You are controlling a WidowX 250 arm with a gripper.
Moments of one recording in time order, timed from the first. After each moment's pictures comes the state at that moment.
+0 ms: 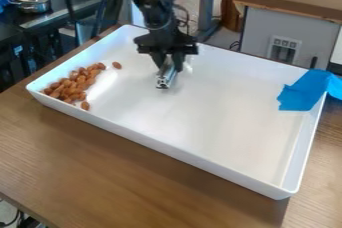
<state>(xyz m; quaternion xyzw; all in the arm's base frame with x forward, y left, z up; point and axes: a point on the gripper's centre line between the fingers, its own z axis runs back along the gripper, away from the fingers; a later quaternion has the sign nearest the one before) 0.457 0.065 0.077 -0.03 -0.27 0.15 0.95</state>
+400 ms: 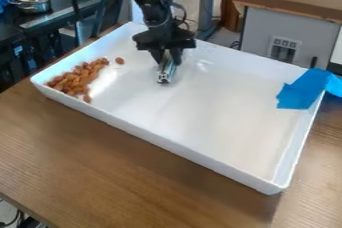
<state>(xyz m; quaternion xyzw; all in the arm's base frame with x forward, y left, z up) 0.474 0.082 0.072 -0.01 -0.27 0.20 0.94</state>
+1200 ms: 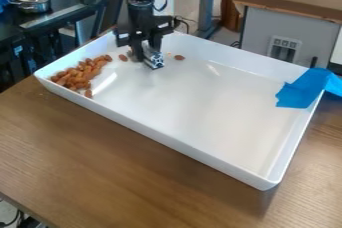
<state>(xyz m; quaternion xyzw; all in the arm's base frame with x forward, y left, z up) 0.454 0.123 0.081 0.00 -0.13 0.47 0.87</state>
